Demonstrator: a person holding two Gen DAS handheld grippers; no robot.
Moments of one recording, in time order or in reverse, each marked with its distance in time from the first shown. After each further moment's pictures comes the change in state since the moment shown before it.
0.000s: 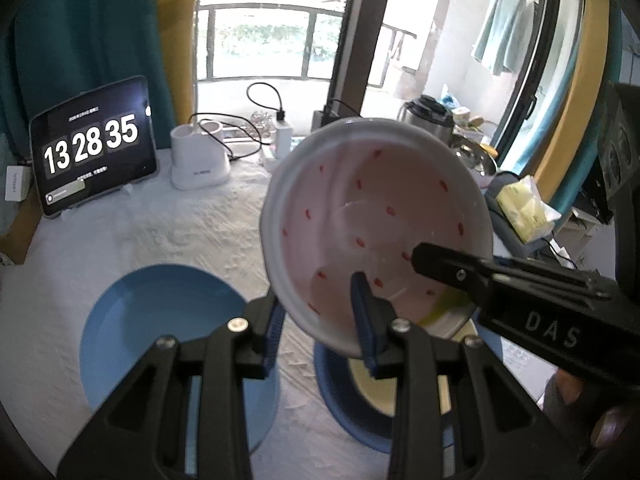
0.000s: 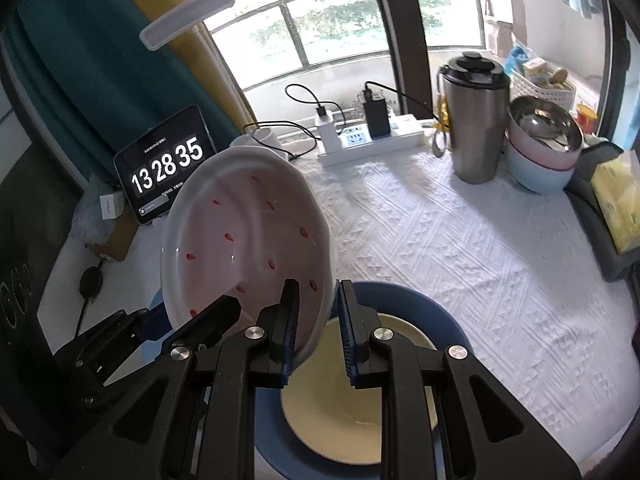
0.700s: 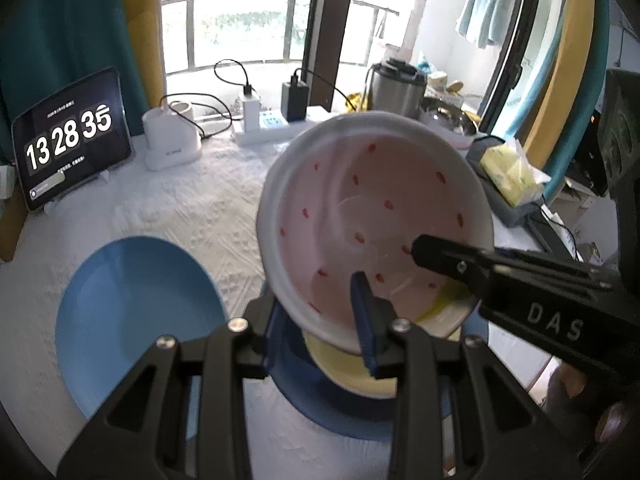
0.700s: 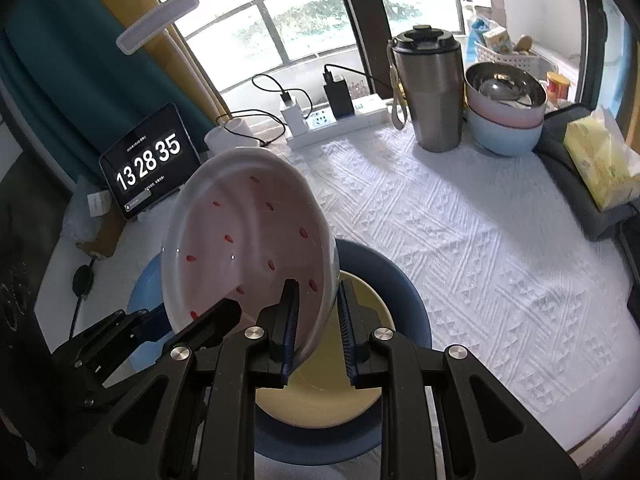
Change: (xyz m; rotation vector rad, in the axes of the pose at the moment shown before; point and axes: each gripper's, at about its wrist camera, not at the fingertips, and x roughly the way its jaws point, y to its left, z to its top) left arm 0.009 -0.031 -0.022 0.061 0.067 -0.019; right arm -0.011 -0.034 -0.029 0.060 0.017 -0.025
